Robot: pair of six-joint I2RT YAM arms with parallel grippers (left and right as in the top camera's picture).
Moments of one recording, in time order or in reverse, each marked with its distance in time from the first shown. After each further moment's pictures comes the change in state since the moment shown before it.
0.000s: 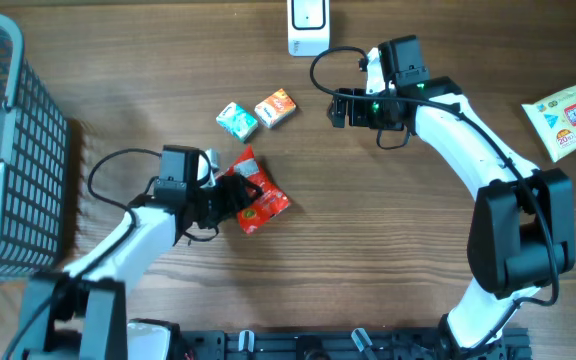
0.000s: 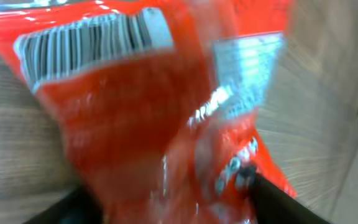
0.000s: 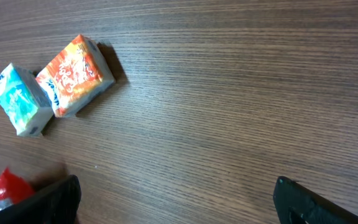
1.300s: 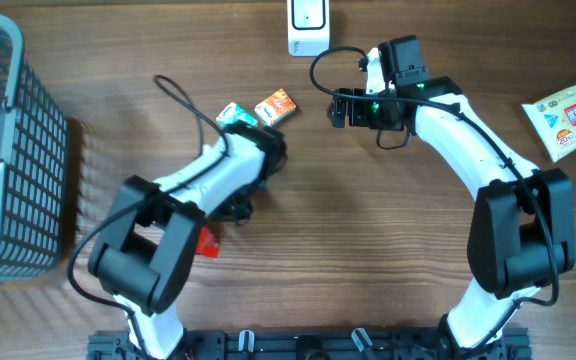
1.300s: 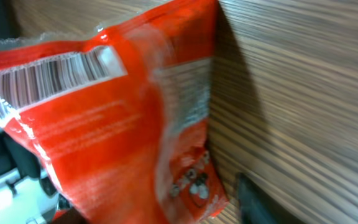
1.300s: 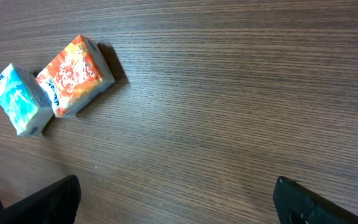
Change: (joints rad) left arm -0.368 0.421 0.624 -1.086 -0.931 -0.222; right arm 0.000 0.000 0.000 0.000 0.000 0.000
